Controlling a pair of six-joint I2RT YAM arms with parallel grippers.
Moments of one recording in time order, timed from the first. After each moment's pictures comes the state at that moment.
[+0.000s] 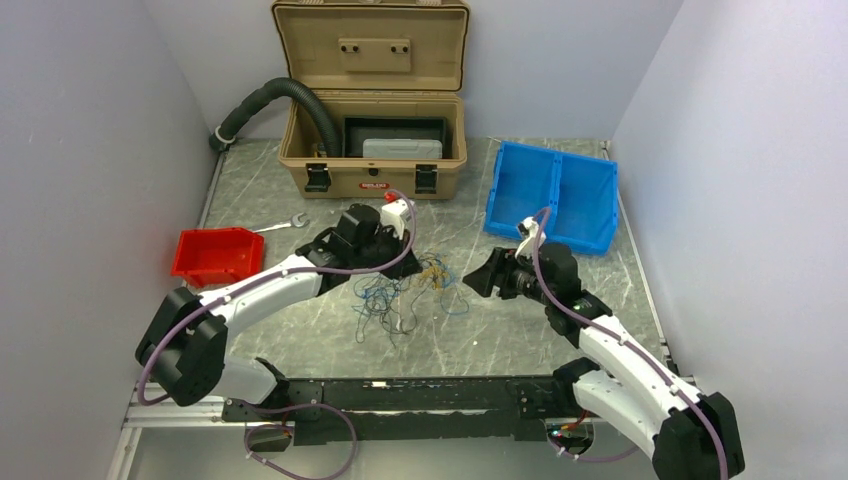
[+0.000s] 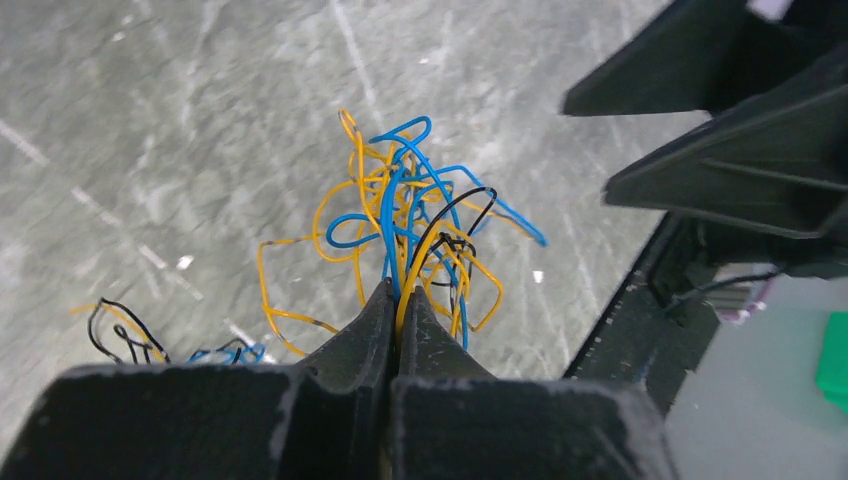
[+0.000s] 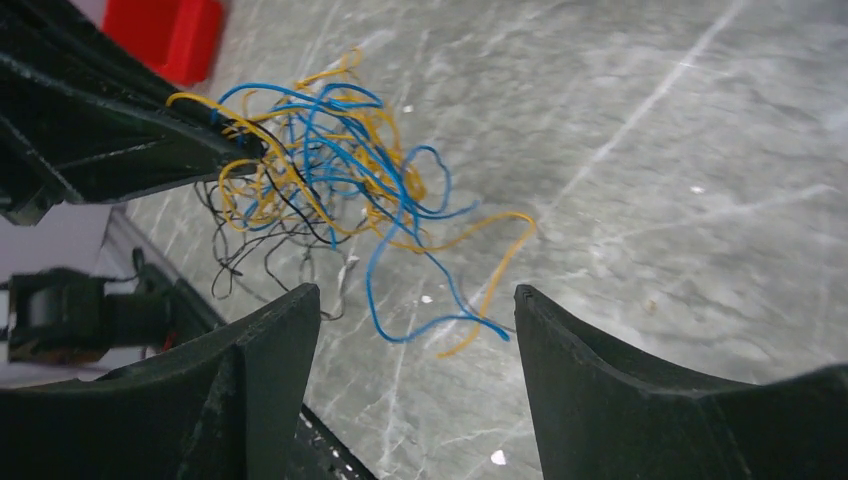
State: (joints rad) left arm -0.68 1.38 0.86 -0.05 0.34 -0.33; right arm 0.40 0.83 0.42 -0.05 -0.33 0.56
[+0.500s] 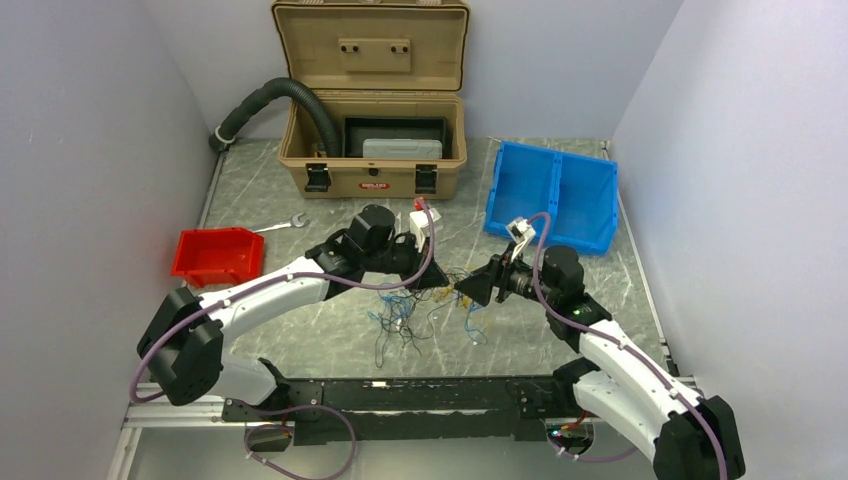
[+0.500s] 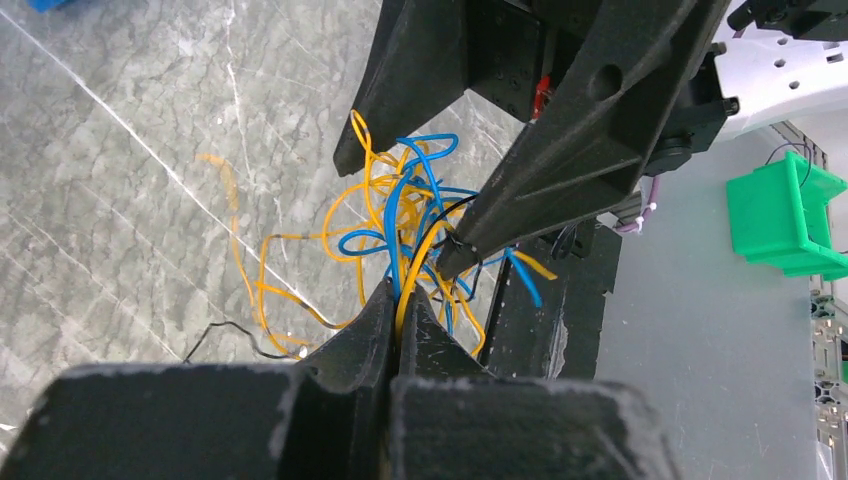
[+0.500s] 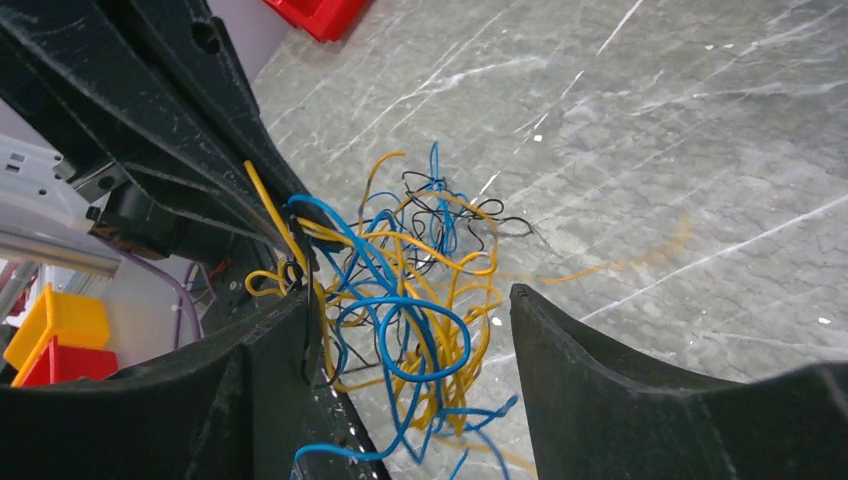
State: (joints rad) left arm -0.80 1.38 0.93 0.01 0.59 -0.22; right arm 0.40 0.83 0.38 0.18 -0.62 0.45
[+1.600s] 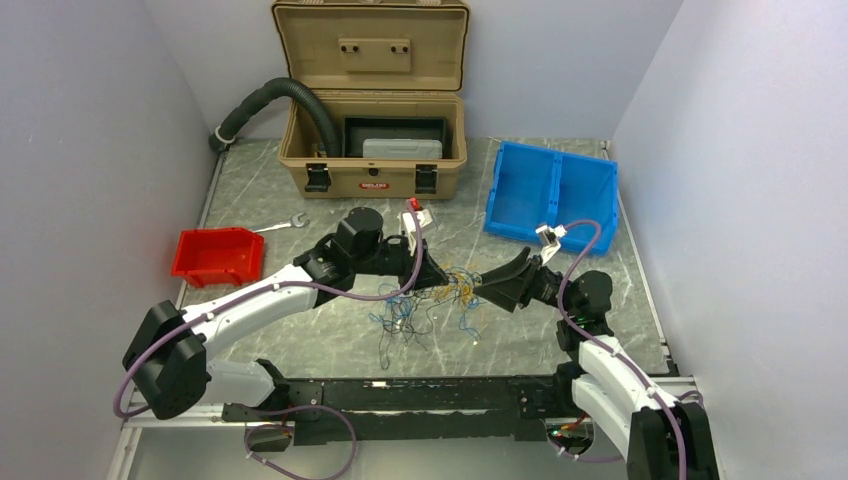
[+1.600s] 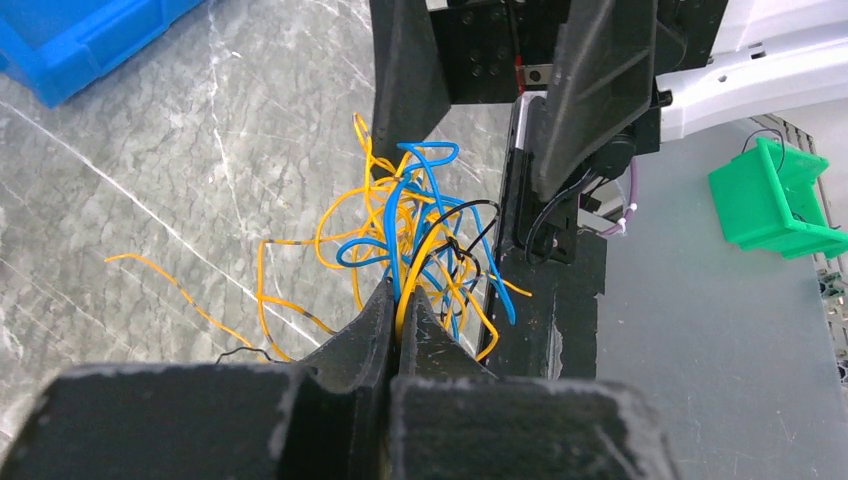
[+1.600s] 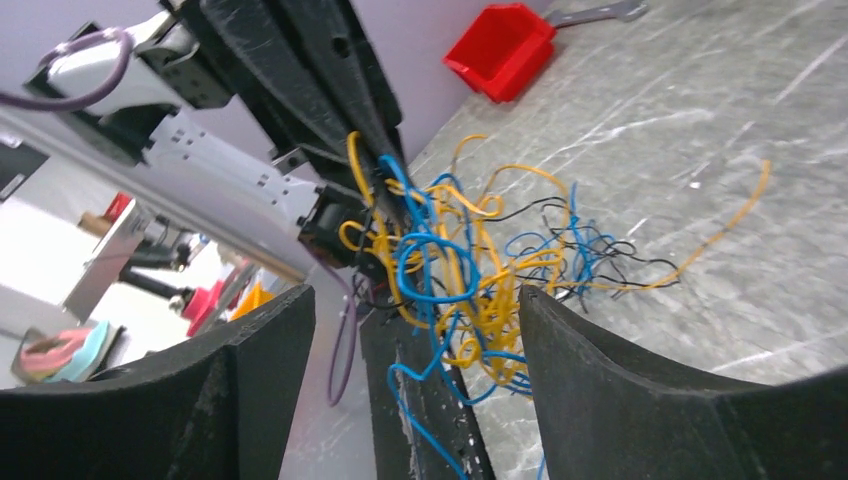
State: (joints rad) left arm -0.80 1.30 0.88 0.09 0.64 -0.18; right arm 0.14 0.81 0.15 0.84 -1.03 0.96
